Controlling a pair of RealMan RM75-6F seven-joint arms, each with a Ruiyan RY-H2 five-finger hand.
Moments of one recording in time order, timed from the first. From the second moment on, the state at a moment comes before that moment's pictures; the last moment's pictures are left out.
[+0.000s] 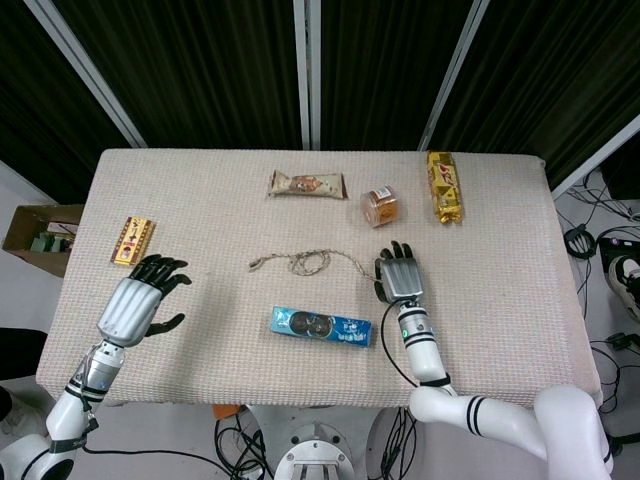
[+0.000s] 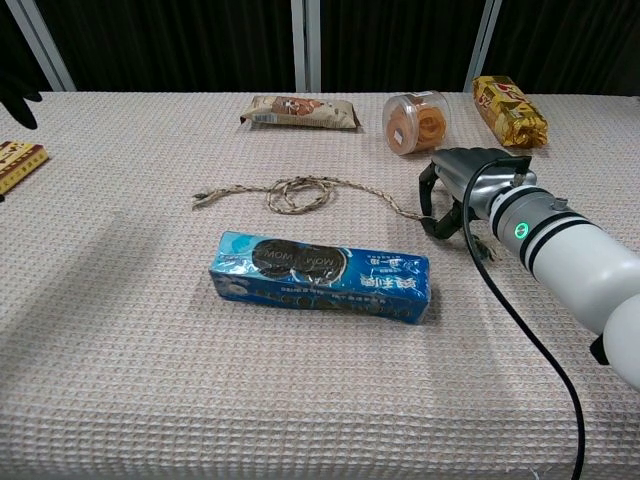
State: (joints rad) left arm -0.35 -1.31 -0.03 -1.56 1.62 1.39 0.09; right arm 0.73 -1.91 0.24 -1.21 -0.86 1.10 -0.65
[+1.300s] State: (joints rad) left arm -0.86 -1.81 -0.32 -1.17 0.88 0.87 0.42; right arm 0.69 -1.60 0.26 -1.46 -0.91 1.20 -0.77
